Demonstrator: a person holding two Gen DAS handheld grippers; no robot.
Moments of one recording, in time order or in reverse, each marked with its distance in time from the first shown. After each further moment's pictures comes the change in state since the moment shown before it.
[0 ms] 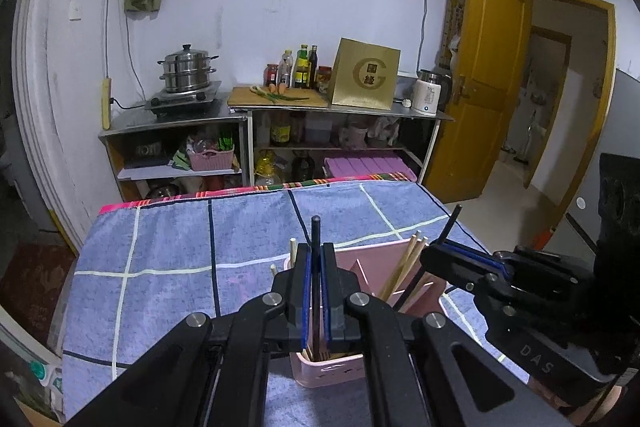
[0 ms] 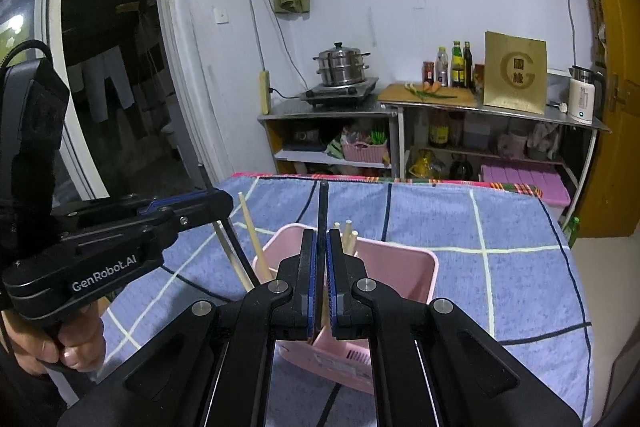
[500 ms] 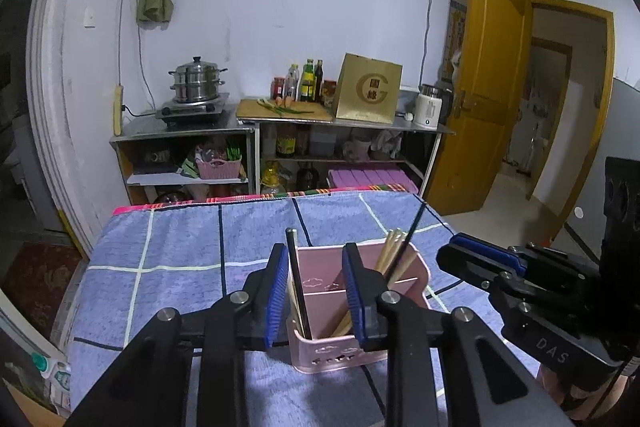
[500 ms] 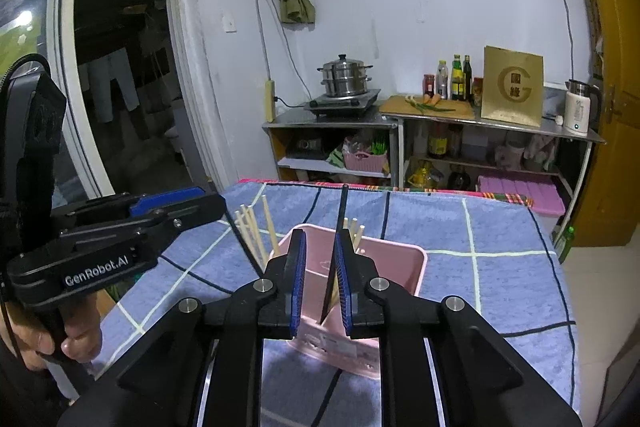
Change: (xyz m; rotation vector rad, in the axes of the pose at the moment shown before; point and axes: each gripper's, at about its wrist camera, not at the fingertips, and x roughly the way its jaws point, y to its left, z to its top) left arm -0.048 -0.005 -0.007 -0.017 -0.052 0.014; right arm -0.042 0.012 0.002 -0.029 -0.035 -0.003
